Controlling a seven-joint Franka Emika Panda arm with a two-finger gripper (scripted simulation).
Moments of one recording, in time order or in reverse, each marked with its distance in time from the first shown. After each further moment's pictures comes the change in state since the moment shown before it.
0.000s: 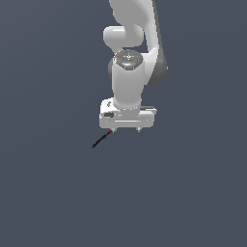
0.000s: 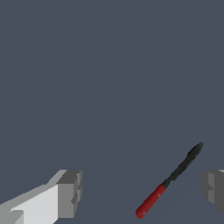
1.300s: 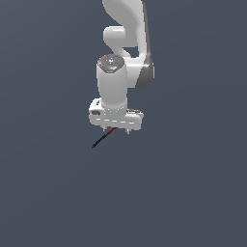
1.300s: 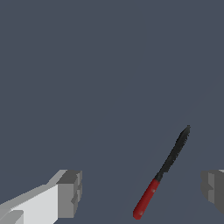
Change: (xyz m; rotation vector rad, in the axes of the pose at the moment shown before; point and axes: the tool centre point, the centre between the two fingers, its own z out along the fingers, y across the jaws) arm -0.014 0.041 0.016 0.008 0.011 0.191
